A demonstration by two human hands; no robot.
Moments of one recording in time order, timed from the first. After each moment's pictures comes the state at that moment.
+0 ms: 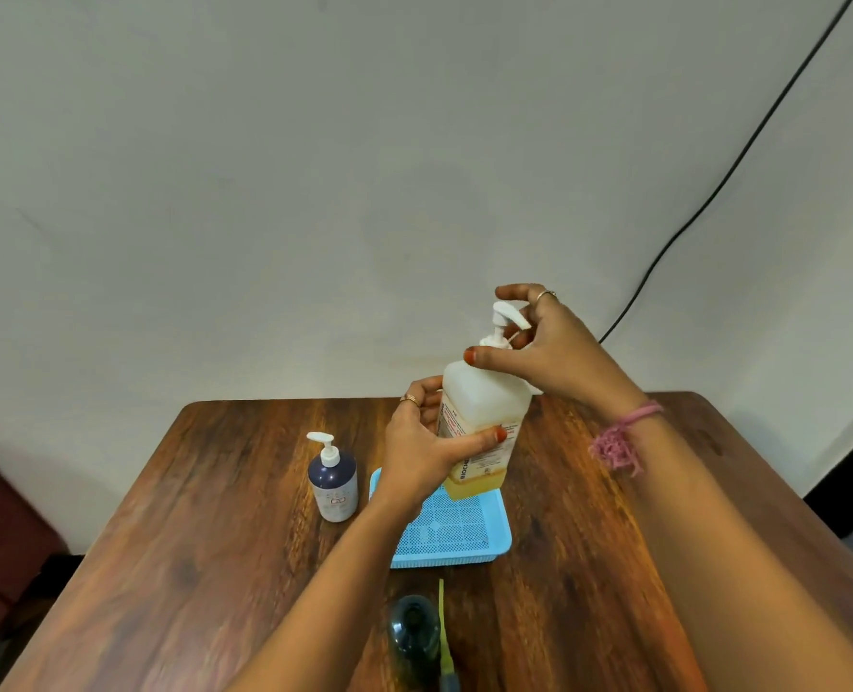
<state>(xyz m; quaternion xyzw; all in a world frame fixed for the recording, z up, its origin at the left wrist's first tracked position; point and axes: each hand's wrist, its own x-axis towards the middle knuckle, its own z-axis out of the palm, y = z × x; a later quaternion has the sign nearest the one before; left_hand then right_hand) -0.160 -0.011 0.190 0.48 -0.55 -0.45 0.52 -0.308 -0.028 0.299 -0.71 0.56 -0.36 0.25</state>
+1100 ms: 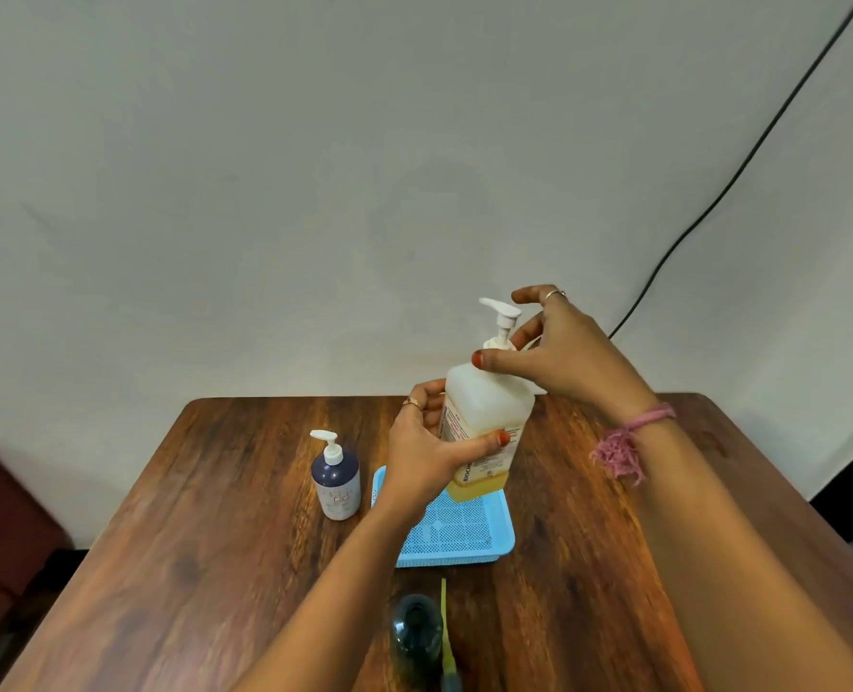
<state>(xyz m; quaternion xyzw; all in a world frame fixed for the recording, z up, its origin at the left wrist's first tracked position) -0.160 -0.010 0.185 0.48 -0.54 -0.45 0.53 -0.304 -0.020 0.308 -0.71 0.61 -0.30 0.19</state>
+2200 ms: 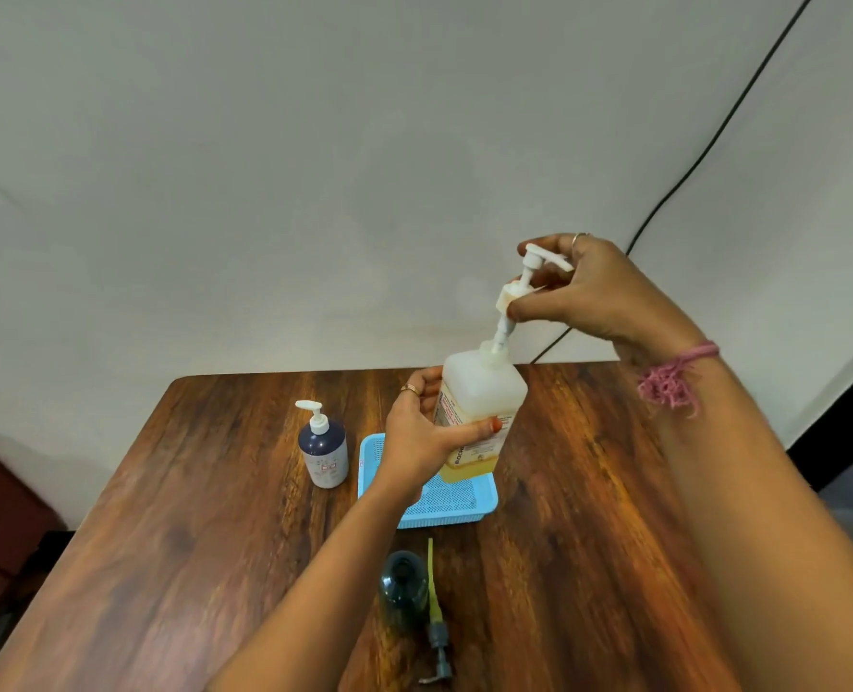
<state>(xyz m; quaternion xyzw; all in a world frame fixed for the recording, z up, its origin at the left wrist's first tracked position) -0.172 0.002 0.169 0.48 -0.54 -0.48 0.50 -0.336 -0.005 0.327 -0.65 0.57 -0.41 0.28</state>
